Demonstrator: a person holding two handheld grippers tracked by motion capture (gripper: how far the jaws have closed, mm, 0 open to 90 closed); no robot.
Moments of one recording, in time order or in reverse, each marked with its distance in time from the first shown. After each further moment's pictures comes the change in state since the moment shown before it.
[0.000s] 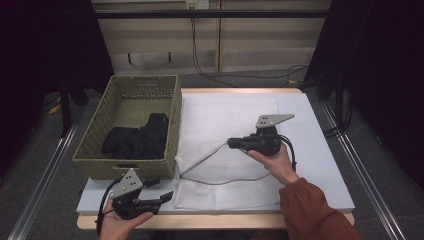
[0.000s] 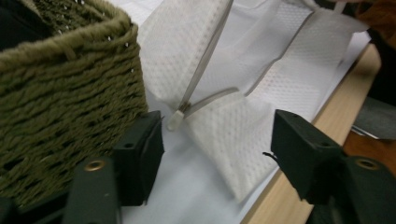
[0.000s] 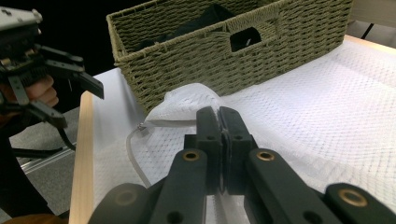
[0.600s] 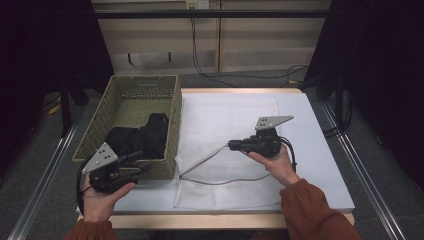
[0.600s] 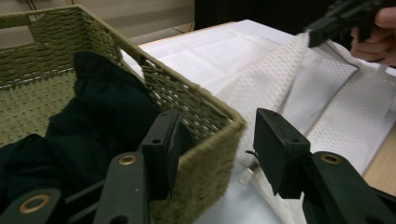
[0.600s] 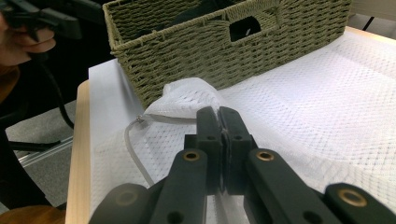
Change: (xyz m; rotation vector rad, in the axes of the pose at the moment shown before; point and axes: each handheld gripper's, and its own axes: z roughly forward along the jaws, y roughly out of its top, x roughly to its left) left arm 0.045 0.045 -0.032 -0.092 0.151 -0.006; right arm 0.000 -0.005 0.001 0.027 -0.005 -0.005
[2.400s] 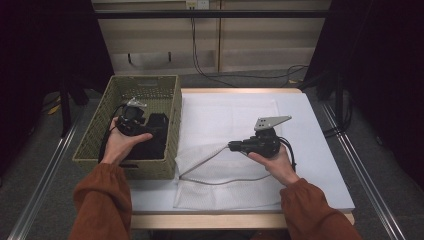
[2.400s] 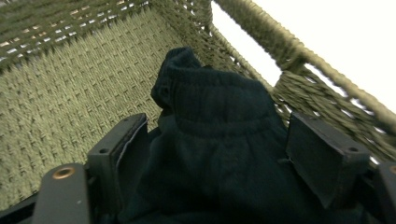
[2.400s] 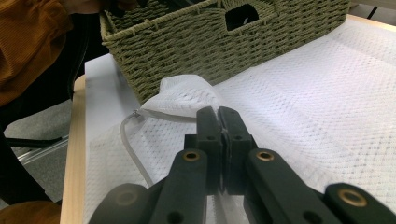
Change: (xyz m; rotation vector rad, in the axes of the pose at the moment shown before) left arm 0.096 0.050 0.128 0.405 0.119 -0.028; right arm -0.007 -0.006 0.004 0.023 0.001 0.015
